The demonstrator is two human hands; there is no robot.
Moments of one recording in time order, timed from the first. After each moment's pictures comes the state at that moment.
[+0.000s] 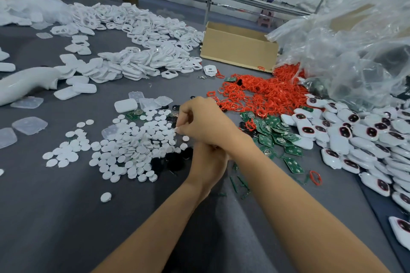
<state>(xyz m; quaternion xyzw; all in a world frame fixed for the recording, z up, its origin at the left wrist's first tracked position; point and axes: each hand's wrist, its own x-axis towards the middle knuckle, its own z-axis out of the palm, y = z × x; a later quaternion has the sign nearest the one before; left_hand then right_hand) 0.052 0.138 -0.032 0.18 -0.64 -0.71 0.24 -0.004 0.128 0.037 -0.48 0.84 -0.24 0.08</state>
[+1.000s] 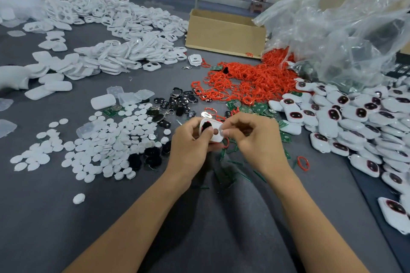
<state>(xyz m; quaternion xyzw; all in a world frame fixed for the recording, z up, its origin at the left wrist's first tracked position) 0.052 0.136 -0.030 0.19 -0.61 -0.74 0.23 -0.020 0.247 0.001 -0.35 0.81 -0.47 -0.03</state>
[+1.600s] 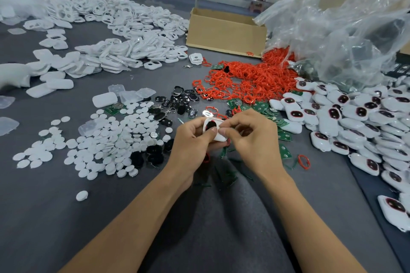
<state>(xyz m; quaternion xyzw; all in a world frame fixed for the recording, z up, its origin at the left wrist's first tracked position) 0.057 0.134 -0.025 0.17 -0.56 -0.79 0.19 -0.018 0.241 -0.010 -0.34 0.81 -0.47 -0.09</state>
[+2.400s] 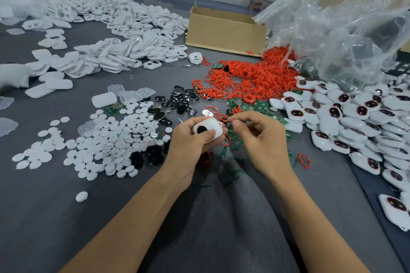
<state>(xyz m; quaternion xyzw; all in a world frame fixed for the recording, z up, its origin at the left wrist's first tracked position) 0.055 0.131 -0.026 0.19 -0.47 -0.84 0.19 -0.018 0.252 -0.010 -0.30 0.80 -0.52 -0.07</state>
